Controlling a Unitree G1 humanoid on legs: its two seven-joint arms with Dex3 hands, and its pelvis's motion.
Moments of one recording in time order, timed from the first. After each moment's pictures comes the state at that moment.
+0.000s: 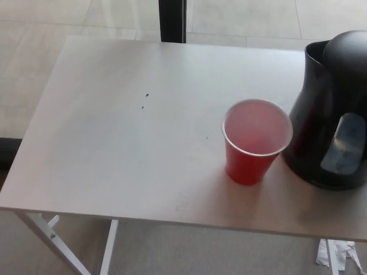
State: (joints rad) left_arm 0.14 0.72 0.70 0.98 -0.42 -0.03 -0.53; right_arm -0.53 -0.12 -0.79 0.10 -0.53 0.67 0.28
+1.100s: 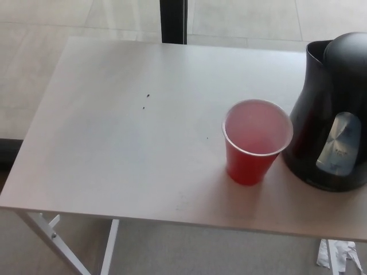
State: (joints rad) left_arm 0.13 0.72 0.70 1.02 -0.42 -0.03 -0.53; right_arm -0.08 -0.58 -0.81 0.23 -0.09 0.49 0.71
